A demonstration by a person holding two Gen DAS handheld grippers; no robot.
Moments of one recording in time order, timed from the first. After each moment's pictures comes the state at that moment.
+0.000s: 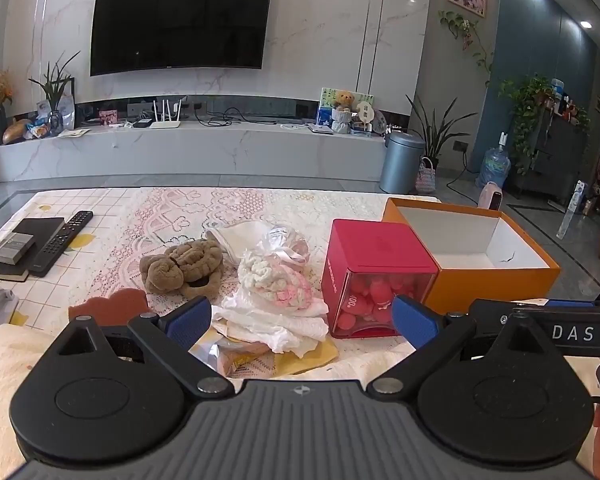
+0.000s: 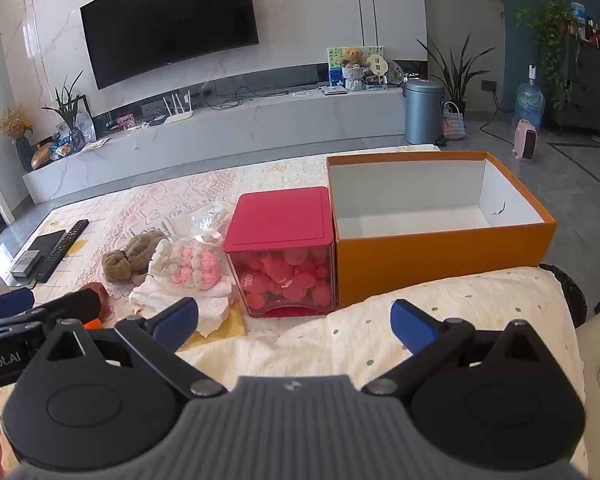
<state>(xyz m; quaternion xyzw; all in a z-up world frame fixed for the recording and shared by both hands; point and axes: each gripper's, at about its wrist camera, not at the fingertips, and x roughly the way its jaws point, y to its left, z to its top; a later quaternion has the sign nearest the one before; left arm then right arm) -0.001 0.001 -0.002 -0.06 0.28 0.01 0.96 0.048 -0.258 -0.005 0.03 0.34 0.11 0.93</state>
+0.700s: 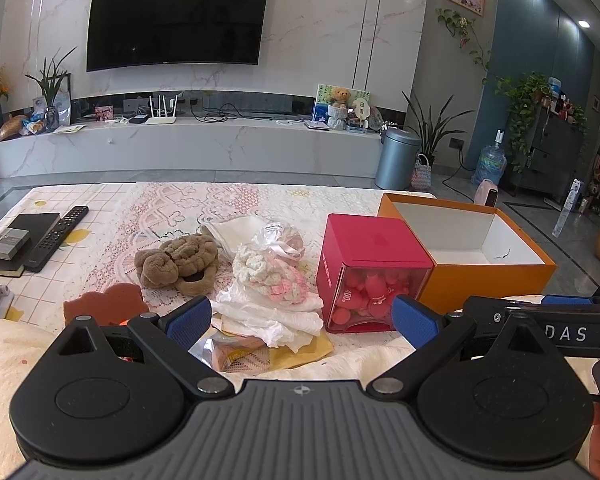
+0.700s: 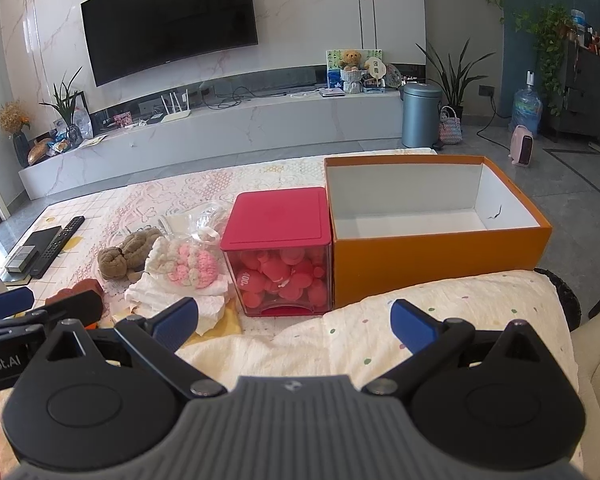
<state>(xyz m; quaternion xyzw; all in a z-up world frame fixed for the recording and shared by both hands) -0.001 -0.001 -0.007 -0.06 0.28 0.01 0.96 0.045 -0.254 -0.006 0.02 0.34 0.10 0.94</state>
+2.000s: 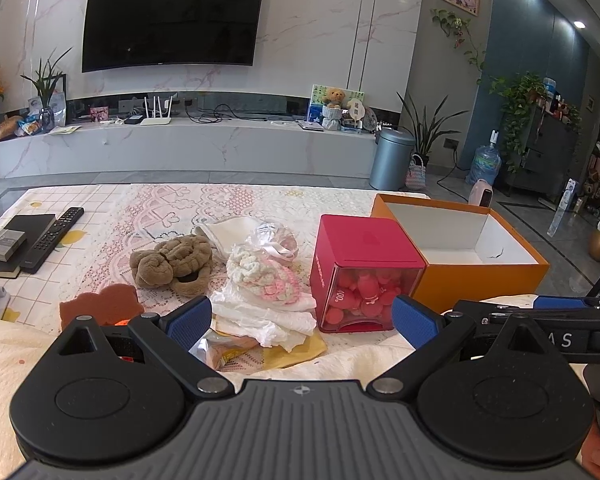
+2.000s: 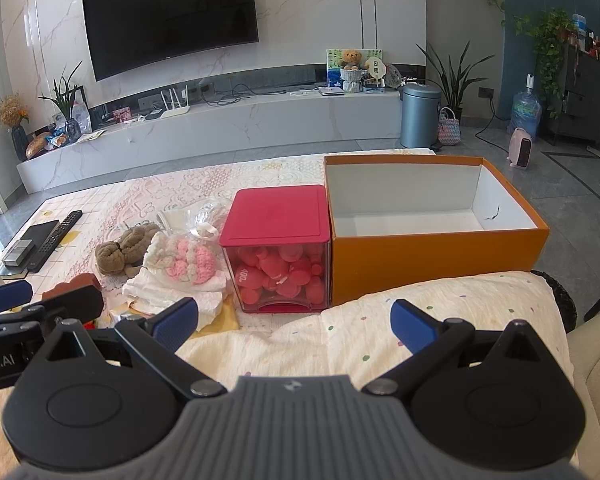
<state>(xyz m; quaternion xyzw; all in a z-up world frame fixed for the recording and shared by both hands) -0.002 -0.006 -0.006 -0.06 0.28 0.00 0.96 0.044 -0.252 -0.010 0.01 0.34 0.10 0.94</state>
